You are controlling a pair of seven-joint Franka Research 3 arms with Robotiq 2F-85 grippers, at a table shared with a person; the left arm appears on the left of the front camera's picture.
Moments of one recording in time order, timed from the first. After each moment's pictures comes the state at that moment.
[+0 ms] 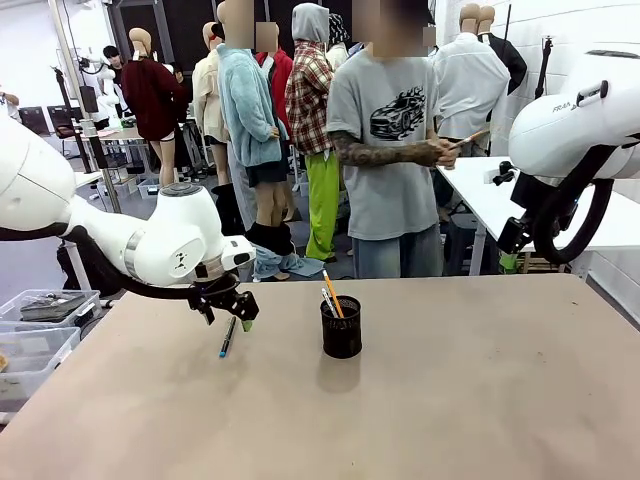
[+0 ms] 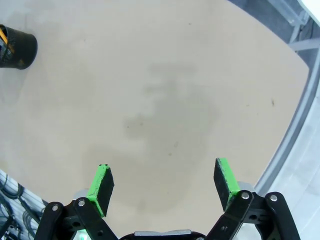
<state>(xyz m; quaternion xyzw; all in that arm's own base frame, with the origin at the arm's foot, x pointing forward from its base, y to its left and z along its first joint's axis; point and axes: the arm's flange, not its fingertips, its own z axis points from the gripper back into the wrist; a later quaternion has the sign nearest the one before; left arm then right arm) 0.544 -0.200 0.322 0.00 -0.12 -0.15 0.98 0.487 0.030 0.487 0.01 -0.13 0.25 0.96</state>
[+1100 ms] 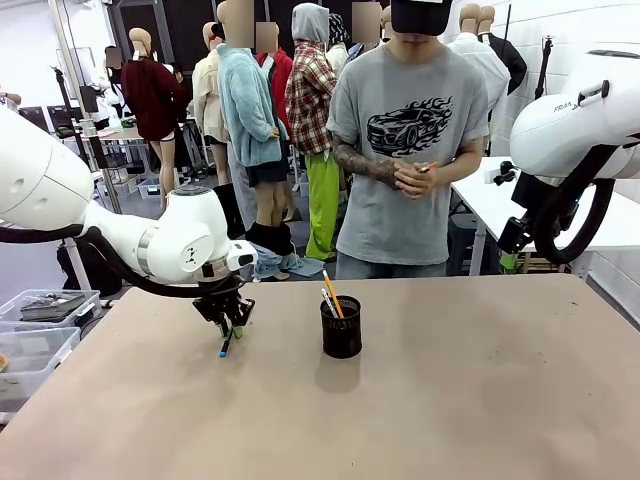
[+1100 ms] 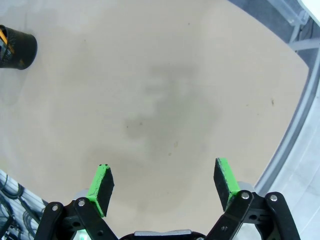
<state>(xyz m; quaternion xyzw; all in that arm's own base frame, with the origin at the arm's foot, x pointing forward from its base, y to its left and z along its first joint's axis) 0.564 -0.201 0.308 0.00 -0.07 -0.13 0.99 0.487 0.028 0.487 0.01 -0.13 0.25 0.96</state>
